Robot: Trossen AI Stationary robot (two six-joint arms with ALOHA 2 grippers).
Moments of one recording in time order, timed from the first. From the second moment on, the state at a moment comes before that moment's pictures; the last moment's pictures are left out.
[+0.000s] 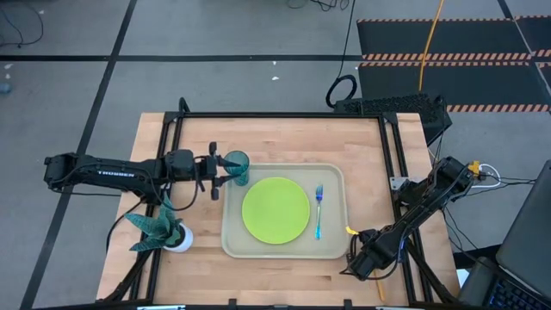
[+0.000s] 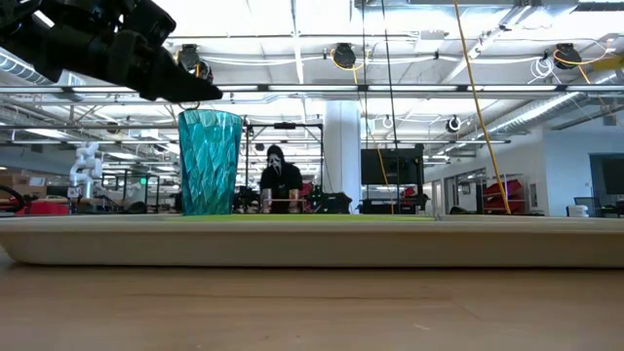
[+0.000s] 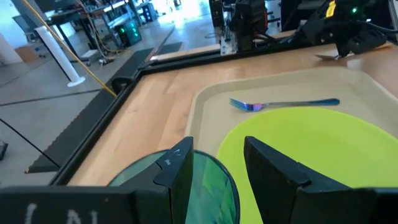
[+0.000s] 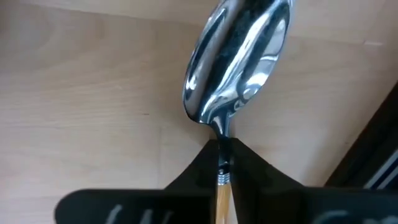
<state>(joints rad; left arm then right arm) 0.12 0.86 0.33 0.31 0.00 0.23 0.83 1.65 0.84 -0.76 -0.34 2.27</state>
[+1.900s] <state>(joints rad) 0.12 0.75 0.51 -0.08 0.10 0.25 0.17 1.50 0.87 -0.76 0.09 1.54</state>
